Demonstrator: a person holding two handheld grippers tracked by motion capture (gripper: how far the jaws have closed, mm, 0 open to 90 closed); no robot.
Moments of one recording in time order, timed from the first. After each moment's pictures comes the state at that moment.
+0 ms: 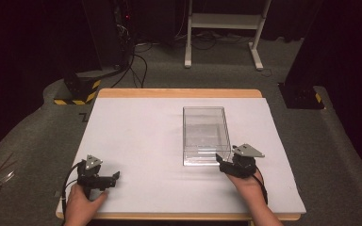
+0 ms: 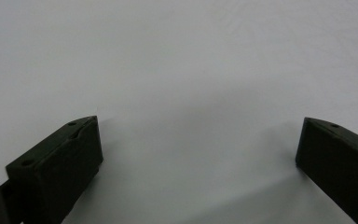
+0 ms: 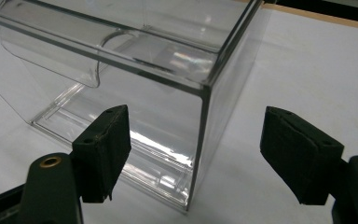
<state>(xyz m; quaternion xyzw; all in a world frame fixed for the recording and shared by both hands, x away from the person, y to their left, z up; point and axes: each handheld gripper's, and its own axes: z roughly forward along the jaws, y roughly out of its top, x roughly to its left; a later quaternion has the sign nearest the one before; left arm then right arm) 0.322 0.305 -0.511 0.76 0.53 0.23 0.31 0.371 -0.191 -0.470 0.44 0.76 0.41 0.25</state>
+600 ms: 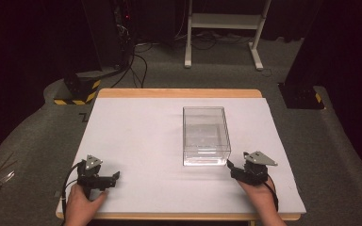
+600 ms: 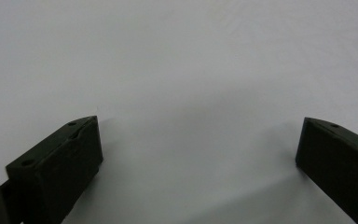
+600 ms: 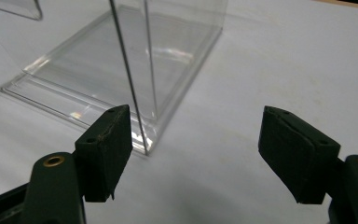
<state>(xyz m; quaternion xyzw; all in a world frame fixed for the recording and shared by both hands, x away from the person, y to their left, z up) 0.322 0.305 -0.511 0.76 0.53 0.23 0.31 0.354 -0.226 -0.482 0.46 0.75 0.40 0.26</state>
